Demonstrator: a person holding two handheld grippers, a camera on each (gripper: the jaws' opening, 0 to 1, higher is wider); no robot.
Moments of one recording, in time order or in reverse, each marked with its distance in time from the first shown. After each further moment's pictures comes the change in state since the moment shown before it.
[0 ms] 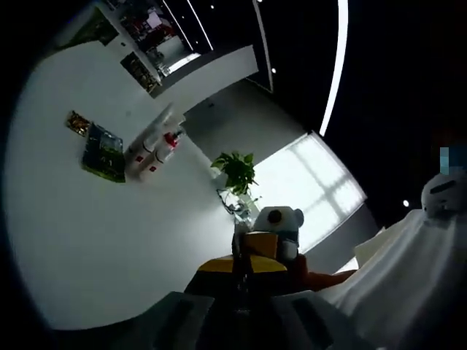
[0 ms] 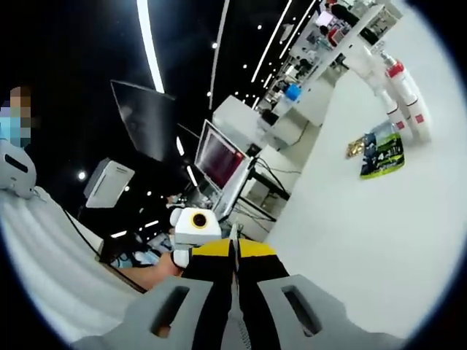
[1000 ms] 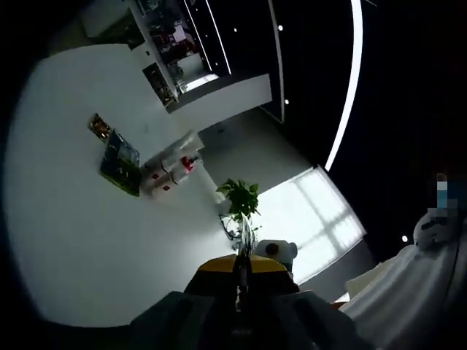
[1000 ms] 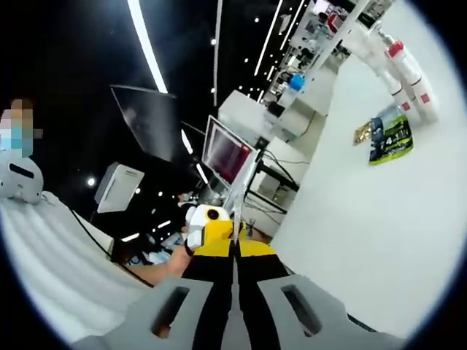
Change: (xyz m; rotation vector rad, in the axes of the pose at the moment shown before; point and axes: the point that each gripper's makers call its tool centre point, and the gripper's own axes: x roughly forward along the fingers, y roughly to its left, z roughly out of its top) left arm -0.021 0.012 0.033 -0.115 -0.184 0.009; right arm -0.001 0.000 0.003 0.089 -0.020 0.062
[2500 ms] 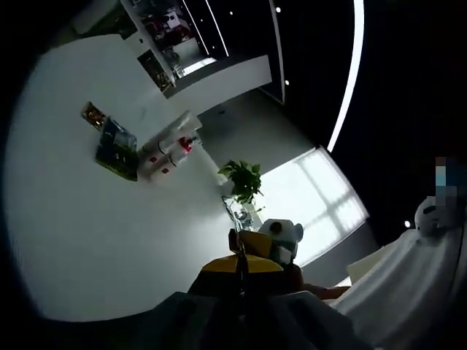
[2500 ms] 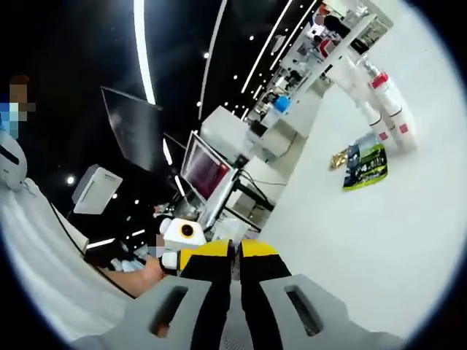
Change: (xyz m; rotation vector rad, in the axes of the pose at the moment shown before) left arm 0.008 0.004 -0.024 0.021 0.130 0.026; right arm -0.003 -0.021 0.012 -0.116 -0.054 -0.137
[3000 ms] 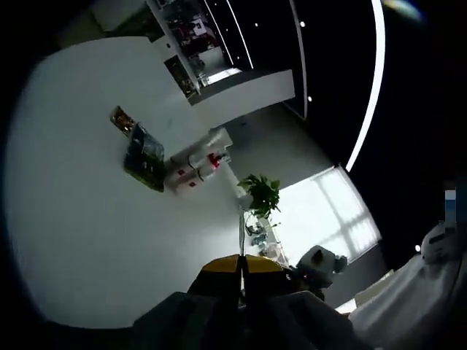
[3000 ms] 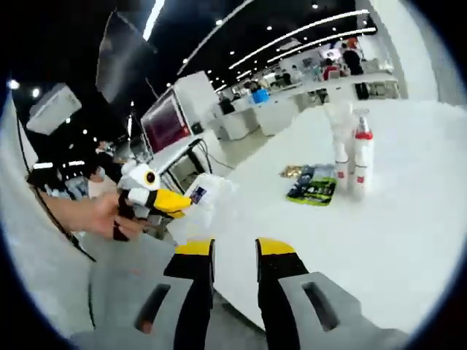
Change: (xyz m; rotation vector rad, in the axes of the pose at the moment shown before) left arm -0.010 0.035 0.041 -0.076 -0.072 0.108; right arm -0.041 -0.035 -0.005 -0.608 0.213 -0.450
